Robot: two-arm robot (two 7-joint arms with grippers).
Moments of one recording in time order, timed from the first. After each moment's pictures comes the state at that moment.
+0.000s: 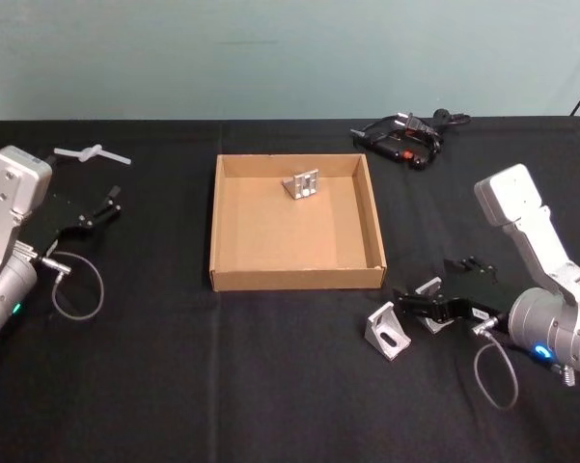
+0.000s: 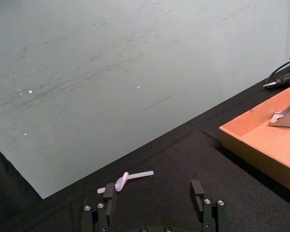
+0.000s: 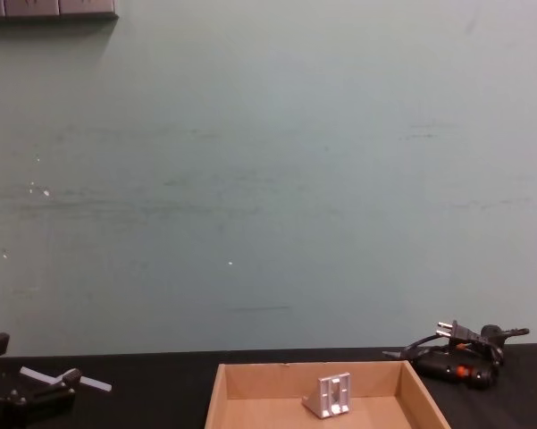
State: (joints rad) left arm -0.20 0.60 0.45 -1.41 -0.25 -0.12 0.03; right arm -0.01 0.48 -0.20 -1.78 0.24 0.59 0.32
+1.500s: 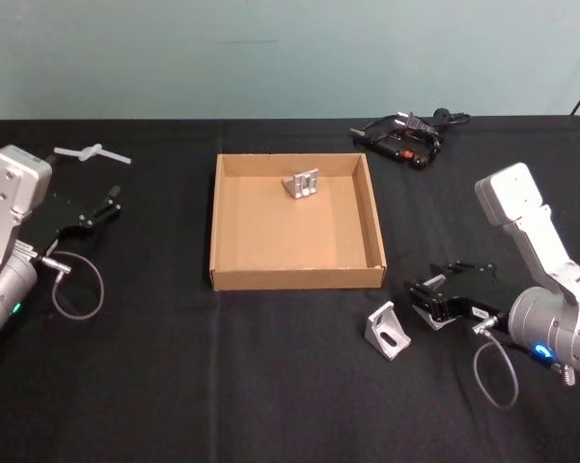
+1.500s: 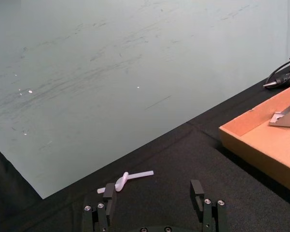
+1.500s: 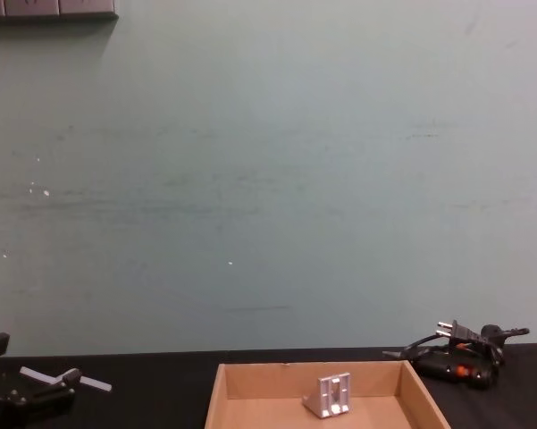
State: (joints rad) left arm -0.20 0.60 0.45 -1.41 -0.25 -0.12 0.03; right arm -0.02 0.48 -0.20 -1.79 0.24 0.58 0.32
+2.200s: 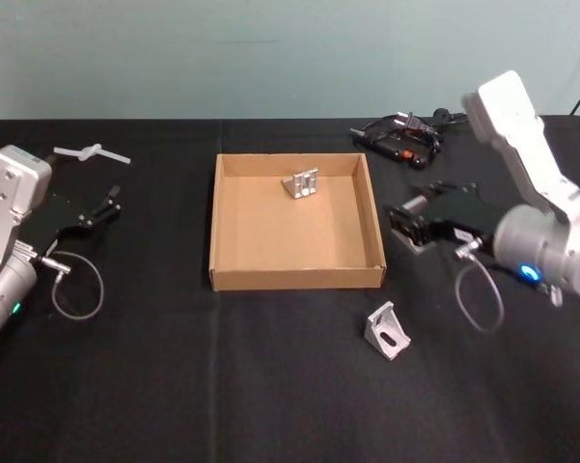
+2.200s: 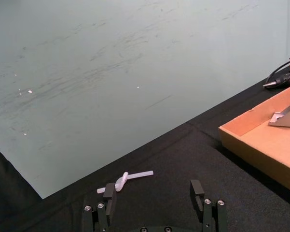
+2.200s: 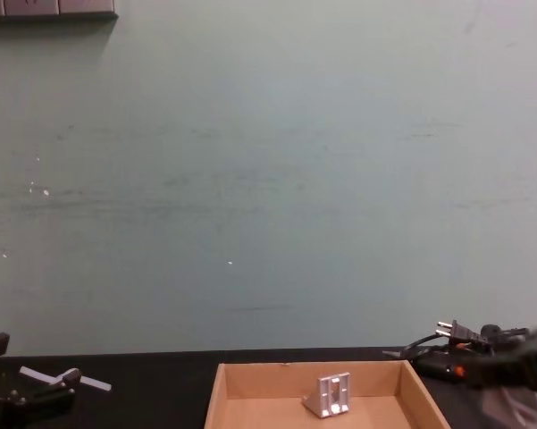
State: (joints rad) left arm -0.20 0.60 0.45 -1.41 -0.25 -0.12 0.03; right arm 0.15 0.47 -0.24 -1.83 0.22 0.64 0.34
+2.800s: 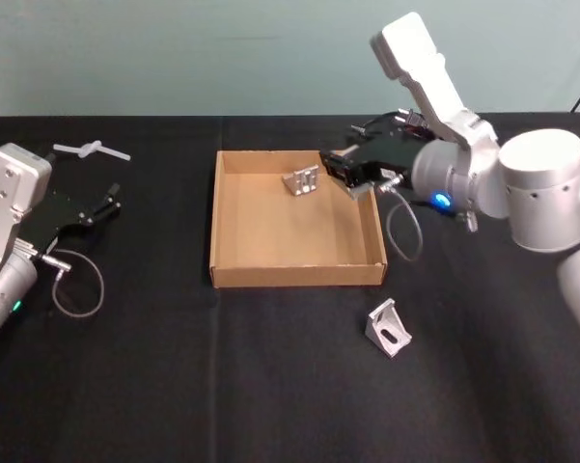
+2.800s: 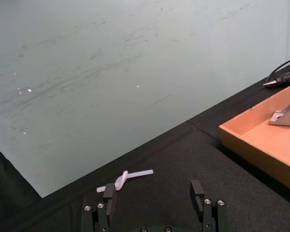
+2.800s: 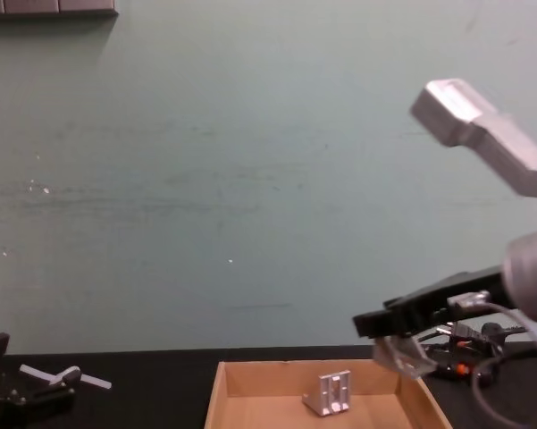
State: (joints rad) left arm -0.20 0.60 0.45 -1.41 -0.25 -0.12 0.03; right arm 0.47 0.31 -0.40 -1.48 0.15 0.61 0.37
